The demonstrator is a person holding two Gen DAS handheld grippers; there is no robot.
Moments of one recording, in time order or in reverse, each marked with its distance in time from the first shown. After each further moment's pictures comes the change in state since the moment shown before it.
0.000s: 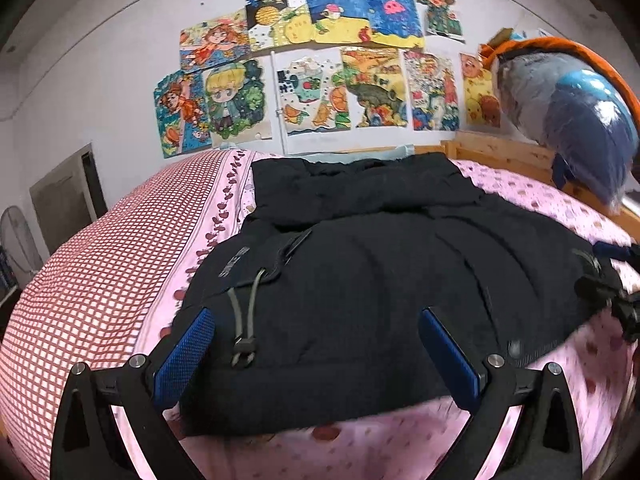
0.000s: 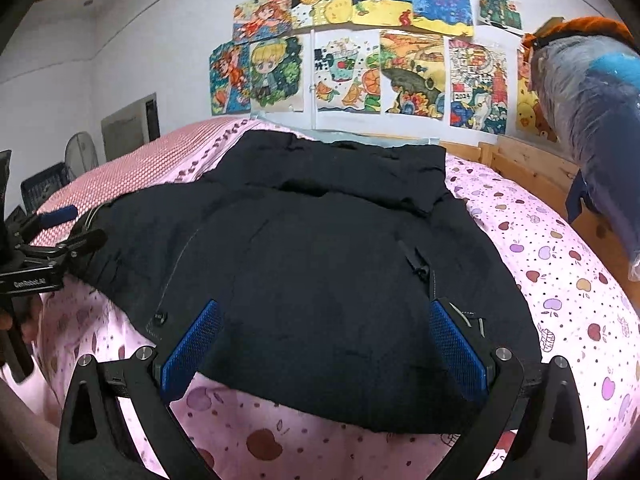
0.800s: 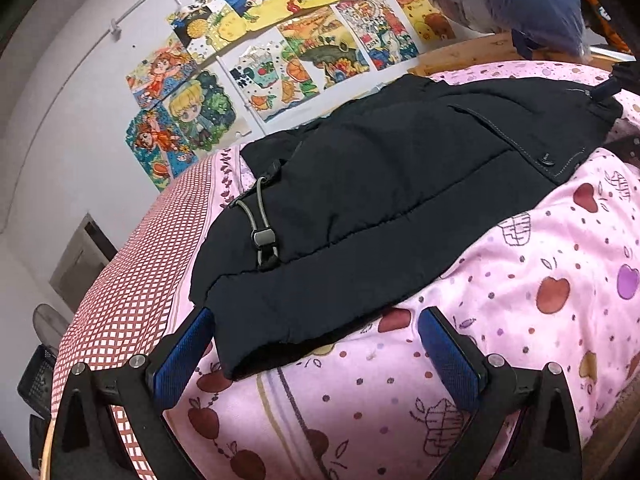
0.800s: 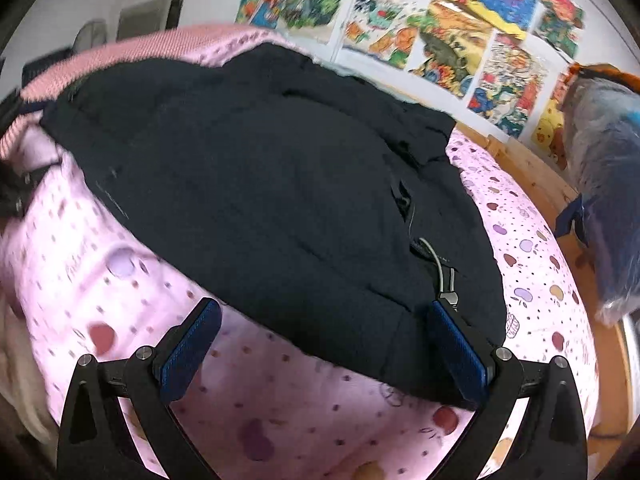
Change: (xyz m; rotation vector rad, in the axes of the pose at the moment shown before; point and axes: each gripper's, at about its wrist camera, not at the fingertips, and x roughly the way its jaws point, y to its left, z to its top) left arm 0.000 -0.011 -0.056 0.376 0.056 0.123; right arm 0.000 0.008 -0.020 -0.296 0.254 -0.103
